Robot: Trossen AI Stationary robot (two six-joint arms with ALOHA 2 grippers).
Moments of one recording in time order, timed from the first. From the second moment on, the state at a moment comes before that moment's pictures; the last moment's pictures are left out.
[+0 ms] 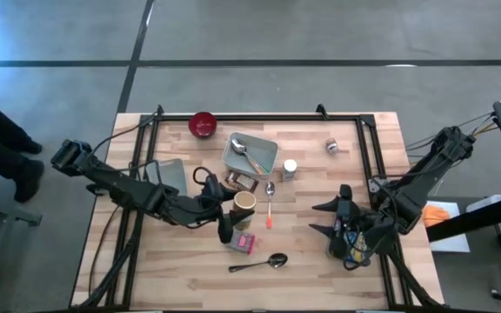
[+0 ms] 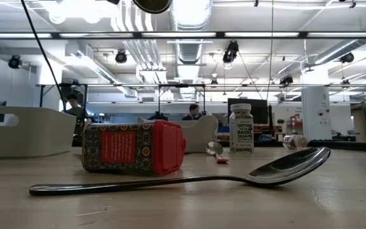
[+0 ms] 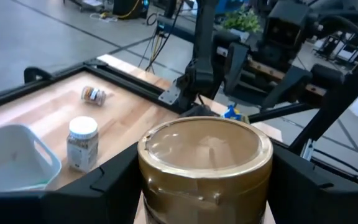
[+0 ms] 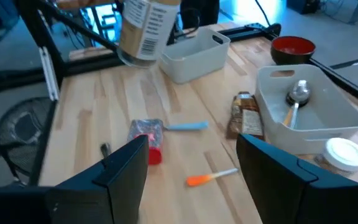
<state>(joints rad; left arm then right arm) -0.43 1.40 1.08 0.01 -0.64 -0.50 0.79 1.13 0.93 -0.45 0.89 0.70</state>
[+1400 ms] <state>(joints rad) -0.37 1.40 1.01 0.32 -0.44 -0.24 0.53 1.52 0.93 0.52 0.71 0.16</state>
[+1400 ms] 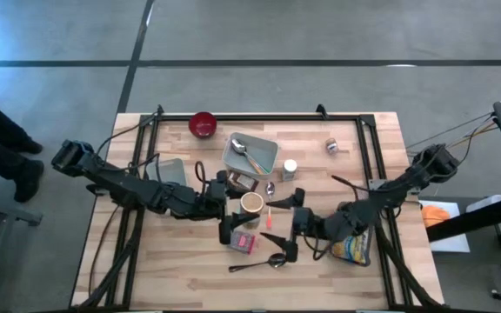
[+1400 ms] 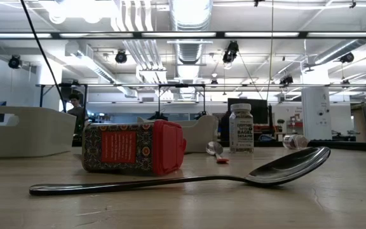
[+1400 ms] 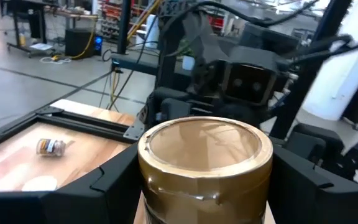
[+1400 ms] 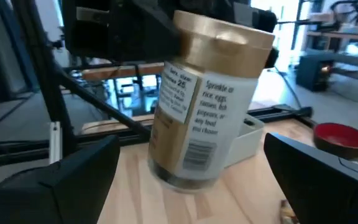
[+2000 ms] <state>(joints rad) -0.37 1.40 1.01 0.36 -0.35 -0.16 0.39 1.61 0.93 0.76 0.42 0.06</state>
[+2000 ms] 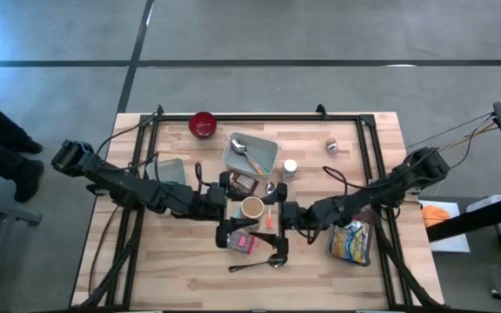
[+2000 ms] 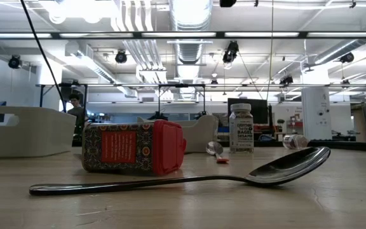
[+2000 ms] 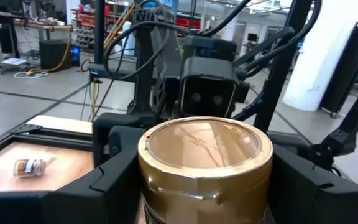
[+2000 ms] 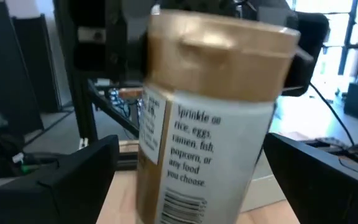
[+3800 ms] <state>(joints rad) -0.36 1.46 1.26 -0.37 -0.30 -0.48 0.35 1.65 1.09 0.14 0.37 0.11</state>
